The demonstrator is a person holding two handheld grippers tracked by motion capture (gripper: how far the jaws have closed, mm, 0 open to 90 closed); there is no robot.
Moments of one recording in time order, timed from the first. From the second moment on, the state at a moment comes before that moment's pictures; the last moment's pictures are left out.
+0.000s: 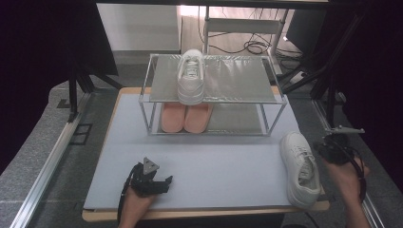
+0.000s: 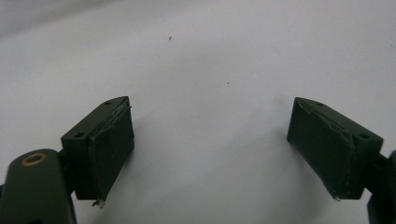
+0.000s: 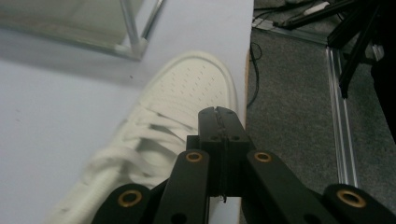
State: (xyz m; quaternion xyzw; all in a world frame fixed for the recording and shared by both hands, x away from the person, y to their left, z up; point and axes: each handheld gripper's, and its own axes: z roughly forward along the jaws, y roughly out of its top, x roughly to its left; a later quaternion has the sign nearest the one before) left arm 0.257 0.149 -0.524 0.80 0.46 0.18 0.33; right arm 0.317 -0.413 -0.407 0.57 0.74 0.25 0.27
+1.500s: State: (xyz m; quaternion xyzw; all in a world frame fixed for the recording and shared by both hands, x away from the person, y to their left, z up) left arm 0.257 0.149 -0.524 0.80 0.46 0.18 0.33; right arm 0.302 -0.390 -0.461 0.58 0.75 0.26 0.20
